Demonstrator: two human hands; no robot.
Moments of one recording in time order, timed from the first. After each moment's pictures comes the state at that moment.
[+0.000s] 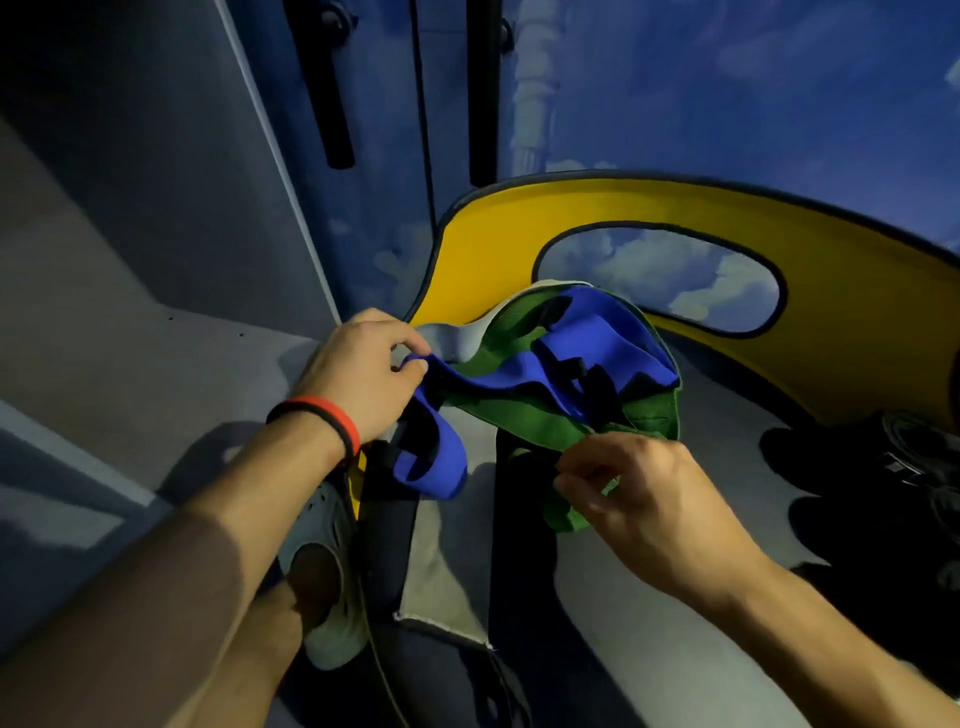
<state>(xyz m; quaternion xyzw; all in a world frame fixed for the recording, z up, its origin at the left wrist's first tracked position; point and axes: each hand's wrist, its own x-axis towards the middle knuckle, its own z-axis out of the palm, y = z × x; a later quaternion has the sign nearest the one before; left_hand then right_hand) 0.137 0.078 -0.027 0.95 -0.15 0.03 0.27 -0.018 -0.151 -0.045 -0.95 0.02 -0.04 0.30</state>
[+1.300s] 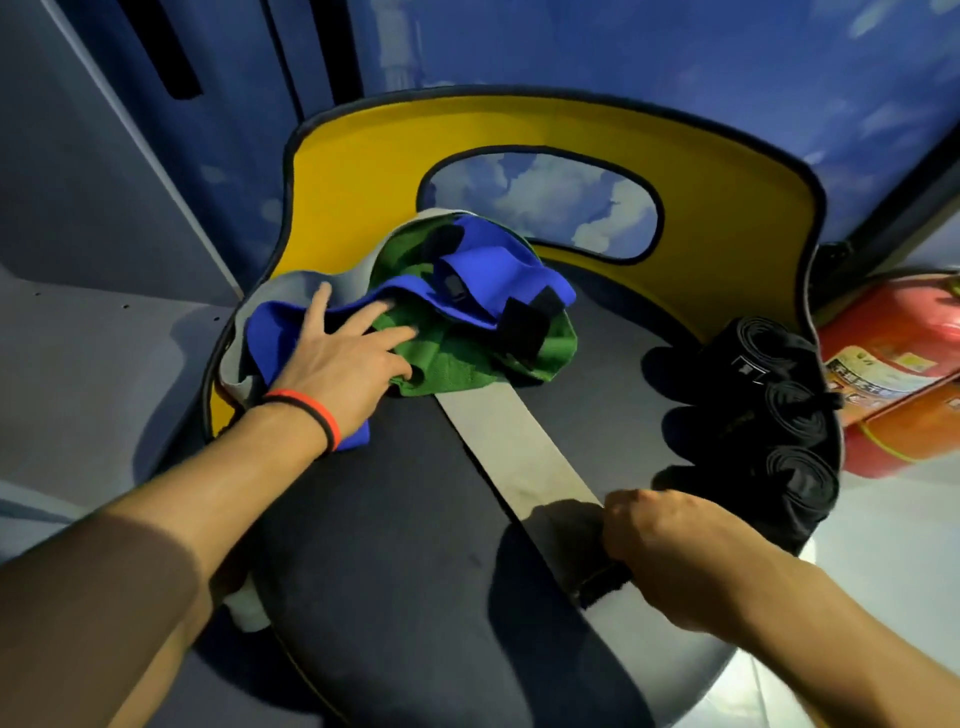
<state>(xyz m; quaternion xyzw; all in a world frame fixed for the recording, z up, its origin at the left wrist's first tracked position) 0.116 0.000 -0.087 0.92 -0.36 0.01 -0.14 -0.116 -0.234 -0.060 -0.97 -0.03 0.25 0.03</state>
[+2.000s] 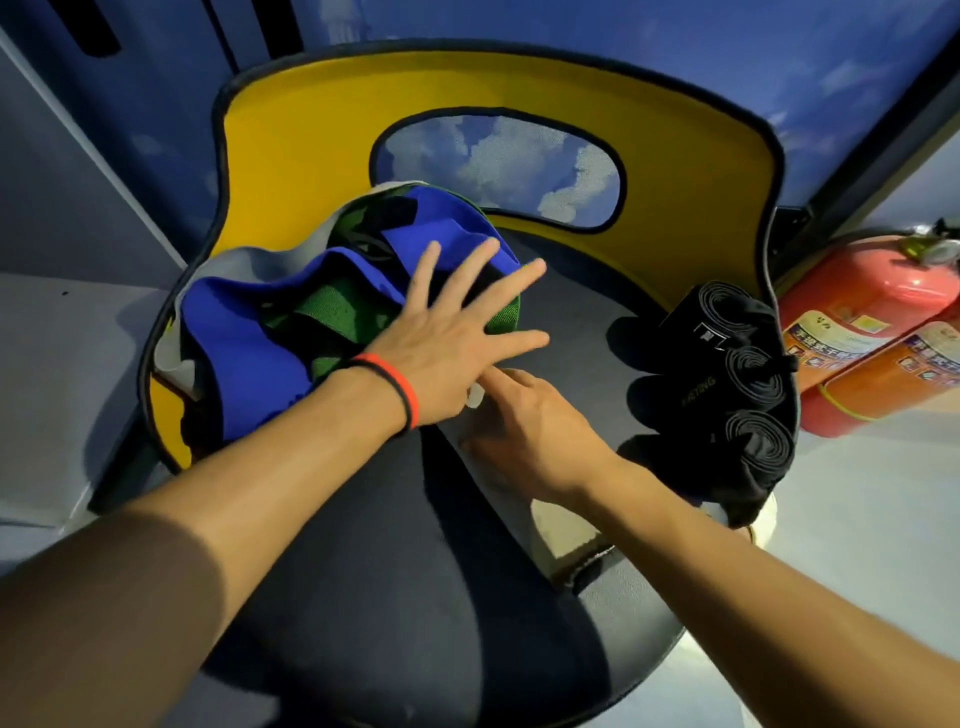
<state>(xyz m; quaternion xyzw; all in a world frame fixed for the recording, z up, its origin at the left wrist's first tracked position) 0.075 -0.097 -0.077 0.84 -0.53 0.07 -0.06 -0.038 -0.213 -0.107 -0.96 0.01 0.03 0.28</state>
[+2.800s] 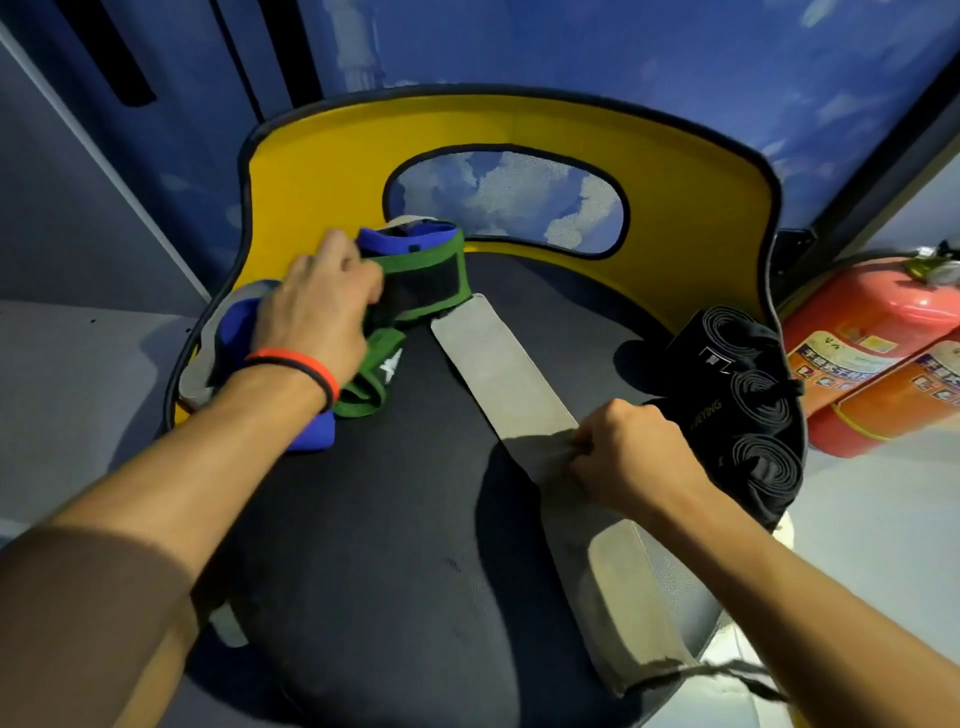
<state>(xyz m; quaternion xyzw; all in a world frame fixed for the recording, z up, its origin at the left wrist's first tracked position) 0.129 -0.032 -0.056 0.94 -0.29 0.16 0.08 -0.062 -0.257 -0.094 -0.96 0.23 0.10 0.13</state>
